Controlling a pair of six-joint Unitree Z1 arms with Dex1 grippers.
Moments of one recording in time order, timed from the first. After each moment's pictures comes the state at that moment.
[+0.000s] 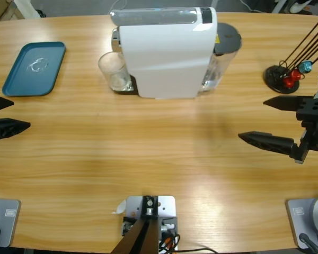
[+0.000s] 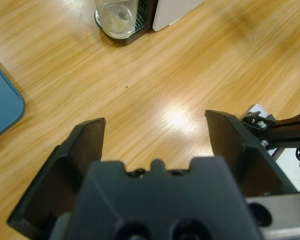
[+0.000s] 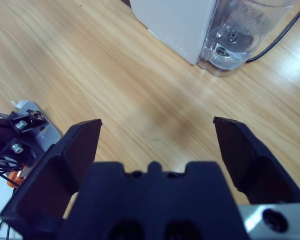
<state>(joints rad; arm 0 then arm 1) -0.60 1.00 -0.78 0.56 -0.20 -0.06 0.80 1.06 -0.64 0.35 0.06 0.08</state>
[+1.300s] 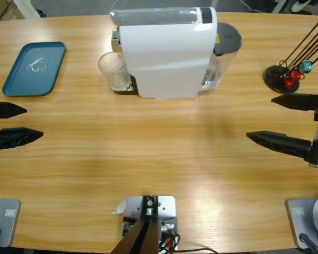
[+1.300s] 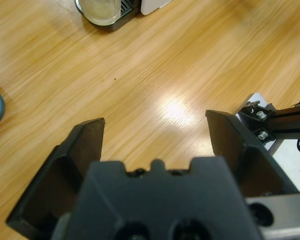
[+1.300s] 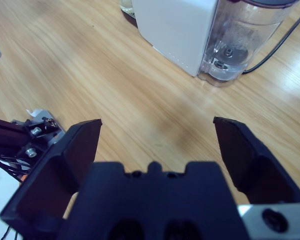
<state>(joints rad) -0.66 1.06 -0.77 0.54 -0.20 -0.07 0.80 0.97 -0.62 0.33 0.07 0.09</state>
